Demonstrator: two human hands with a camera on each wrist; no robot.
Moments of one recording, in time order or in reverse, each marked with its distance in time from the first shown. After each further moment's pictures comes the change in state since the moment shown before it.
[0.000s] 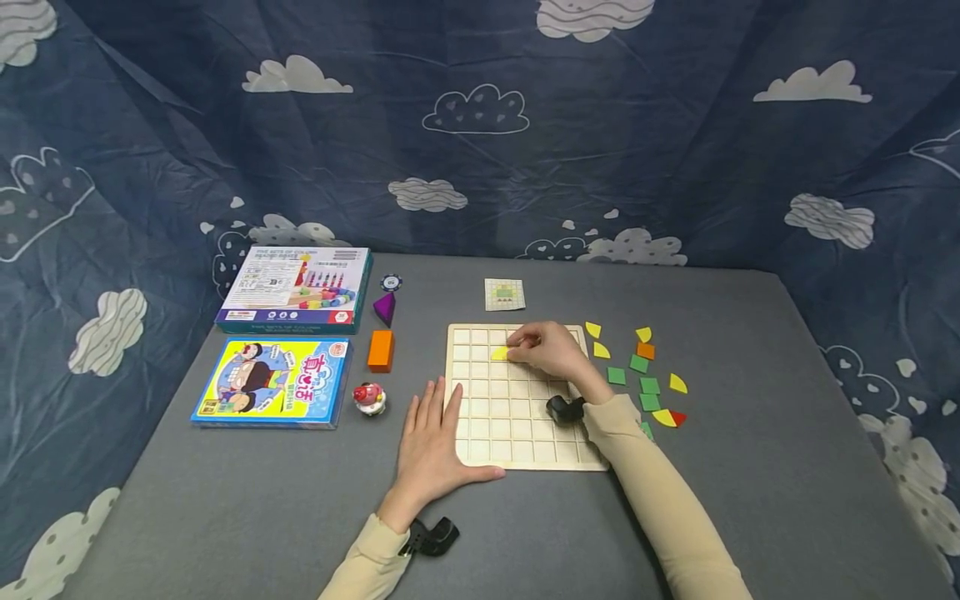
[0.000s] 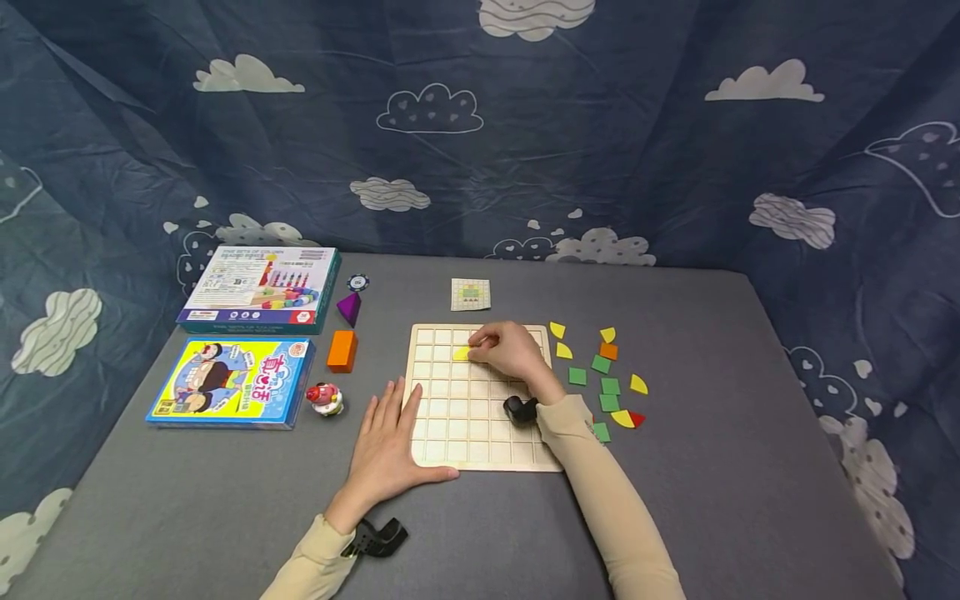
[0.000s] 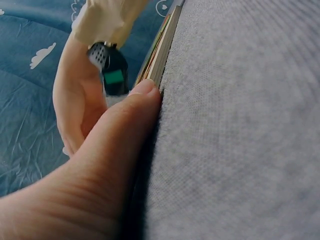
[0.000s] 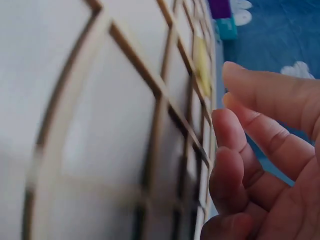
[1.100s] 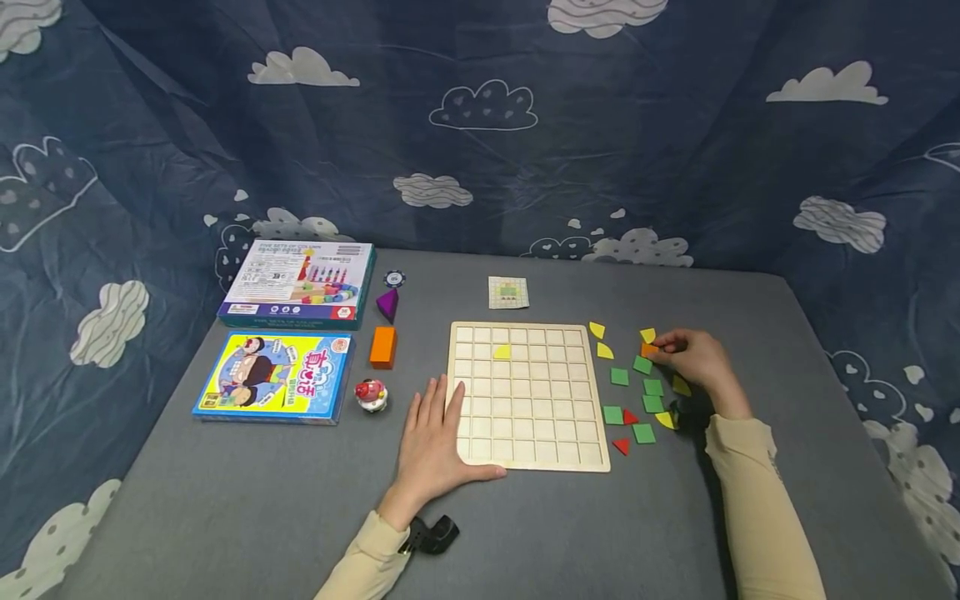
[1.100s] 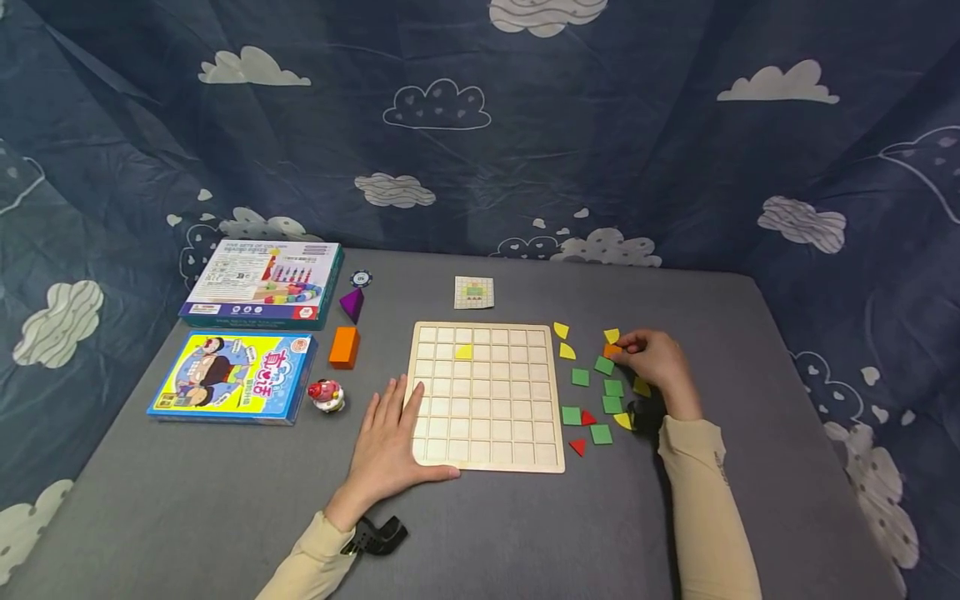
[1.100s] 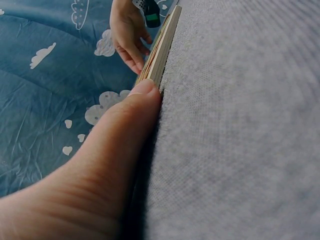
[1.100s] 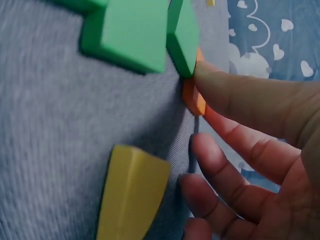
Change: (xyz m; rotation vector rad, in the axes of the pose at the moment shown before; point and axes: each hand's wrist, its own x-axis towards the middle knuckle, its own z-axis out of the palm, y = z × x) left_hand 0.000 -0.003 0.002 0.005 -0.011 0.004; right_hand -0.067 0.111 -0.123 -0.210 0.171 0.292
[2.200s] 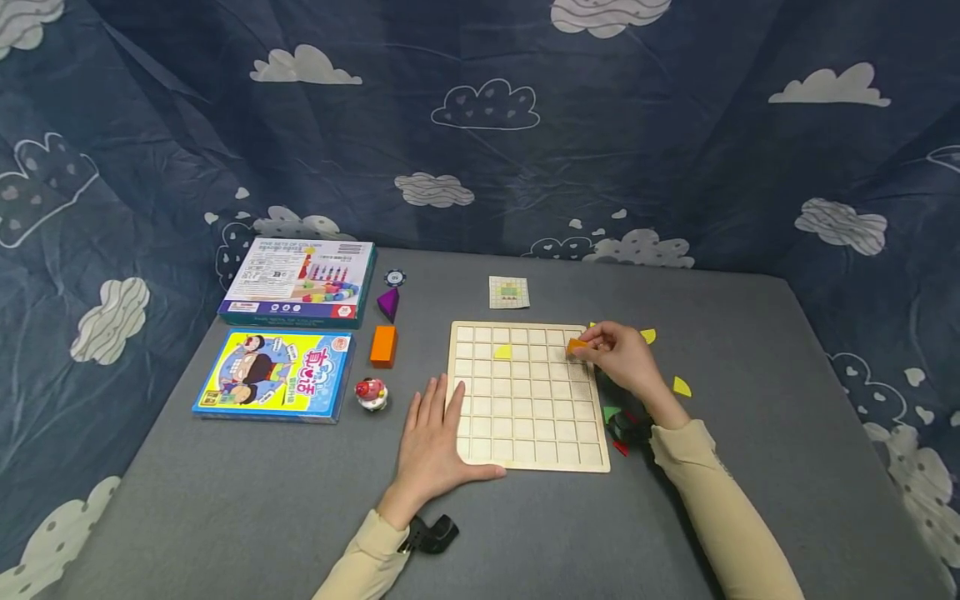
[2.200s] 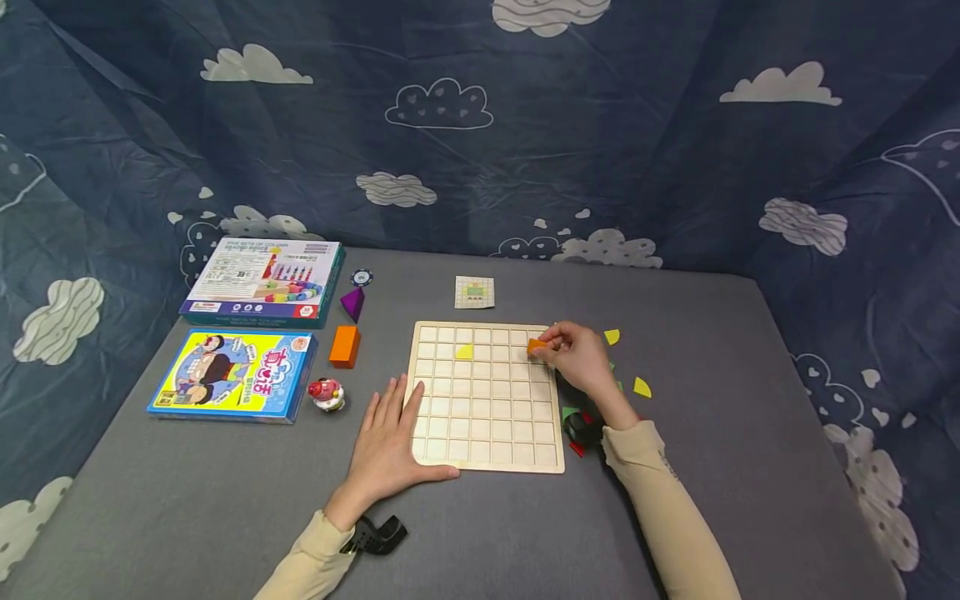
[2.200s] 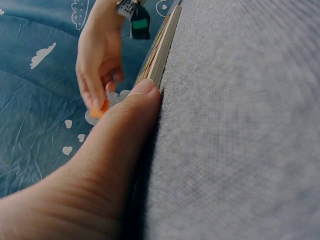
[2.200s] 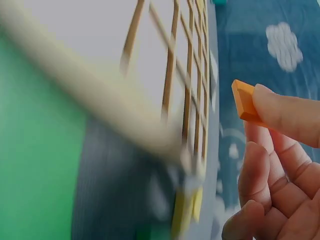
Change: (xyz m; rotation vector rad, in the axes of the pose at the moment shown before) left_hand 0.000 0.001 -0.002 0.004 -0.009 -0.006; right_hand -0.003 -0.077 0.061 0.233 0.052 -0.239
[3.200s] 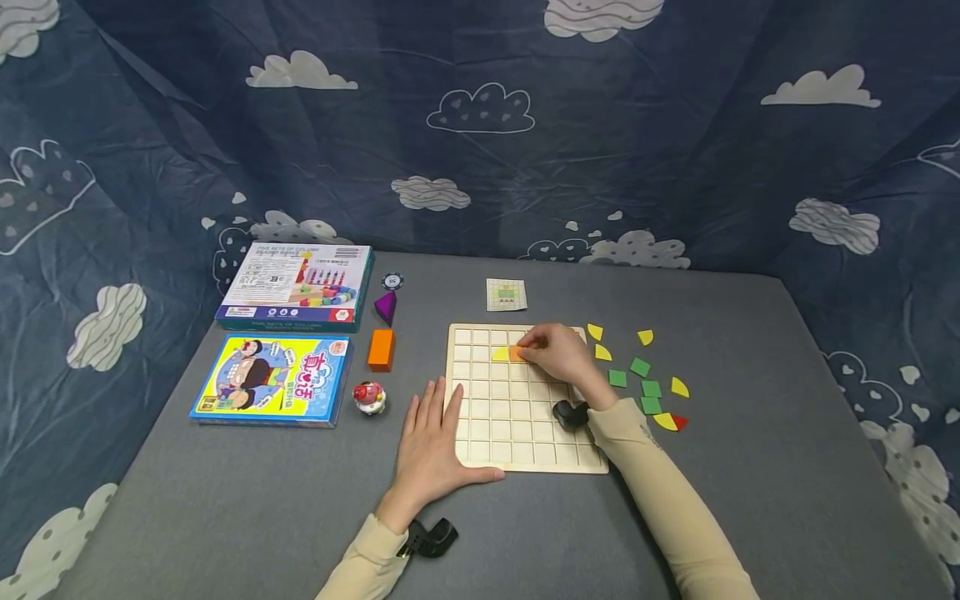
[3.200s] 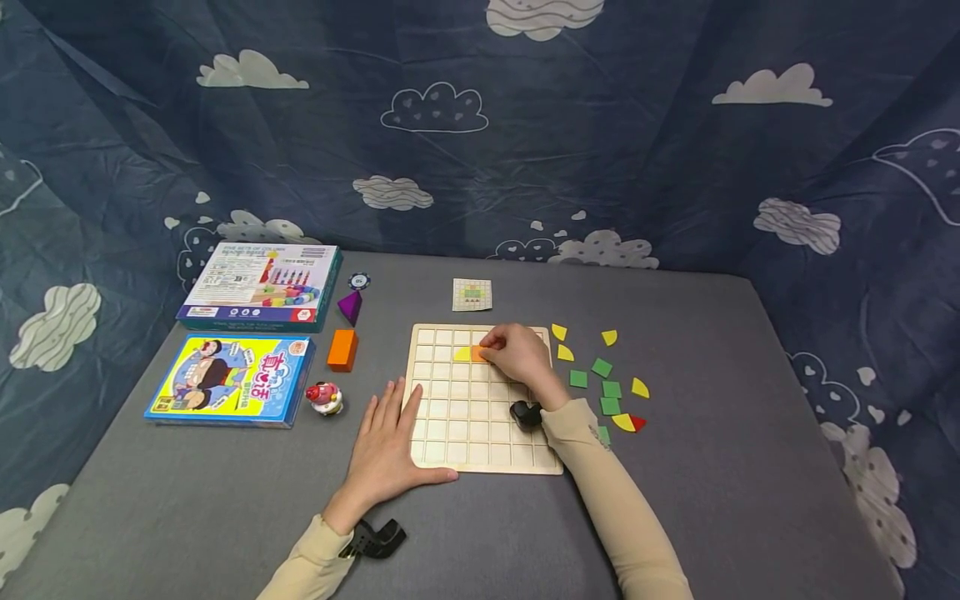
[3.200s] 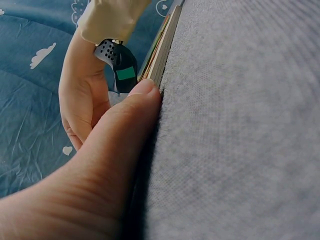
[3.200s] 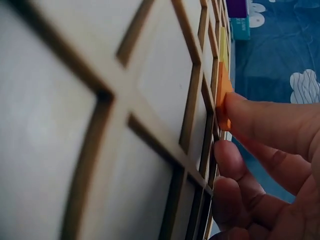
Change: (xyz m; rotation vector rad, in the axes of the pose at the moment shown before) left_hand 0.000 0.000 0.002 0.020 0.011 0.001; right_hand 0.024 -0.053 0.057 -0.178 -0.157 0.010
